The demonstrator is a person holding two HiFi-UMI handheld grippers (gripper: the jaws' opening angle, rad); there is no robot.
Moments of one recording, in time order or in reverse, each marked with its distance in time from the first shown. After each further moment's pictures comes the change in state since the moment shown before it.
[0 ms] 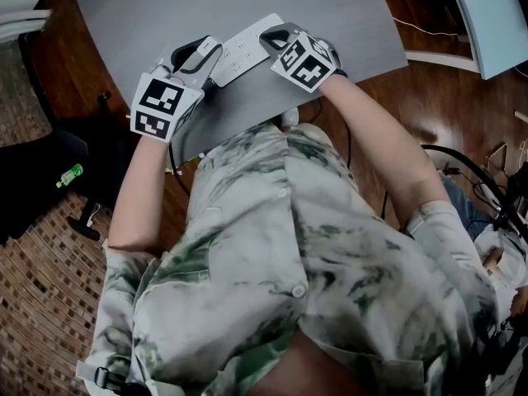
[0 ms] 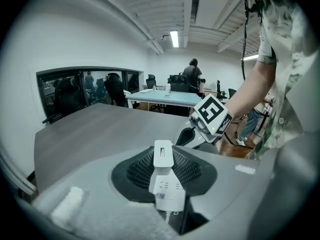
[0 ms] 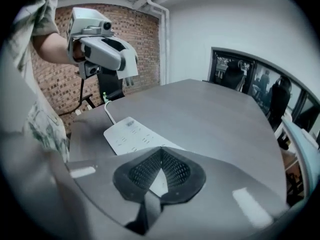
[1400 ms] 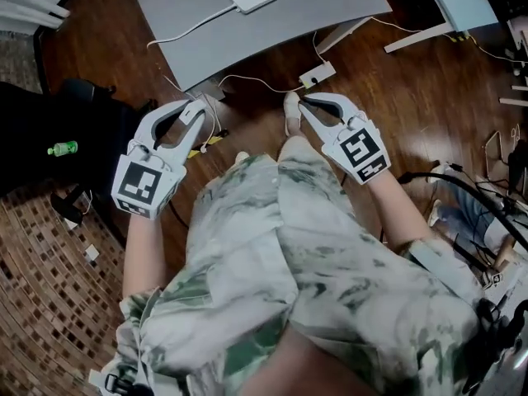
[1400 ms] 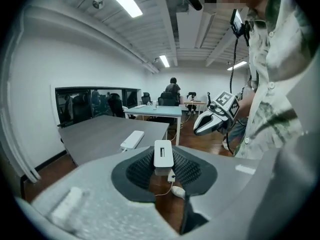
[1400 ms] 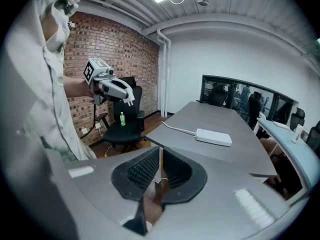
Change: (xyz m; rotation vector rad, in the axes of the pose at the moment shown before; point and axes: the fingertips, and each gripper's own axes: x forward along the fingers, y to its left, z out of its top) left arm -0.301 -0.205 -0.127 0.032 -0.188 0.032; right arm -0.196 0.341 -0.017 0.067 -0.240 -0.183
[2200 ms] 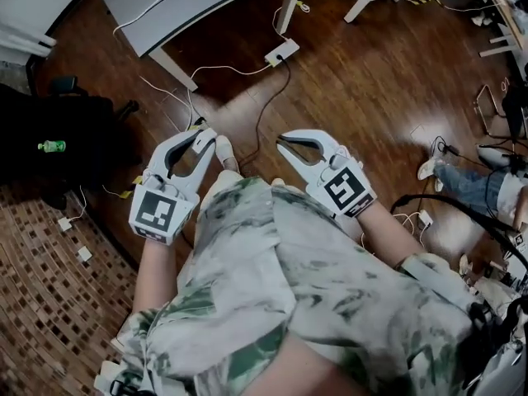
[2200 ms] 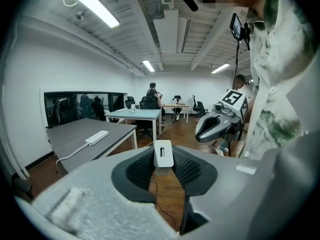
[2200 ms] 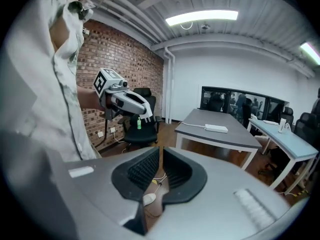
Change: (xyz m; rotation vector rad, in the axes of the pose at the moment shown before) left arm -0.058 -0.282 -0.021 0.043 -0.050 -0.095; right arm -0.201 0.204 -0.092 0.014 -0.129 -0.015
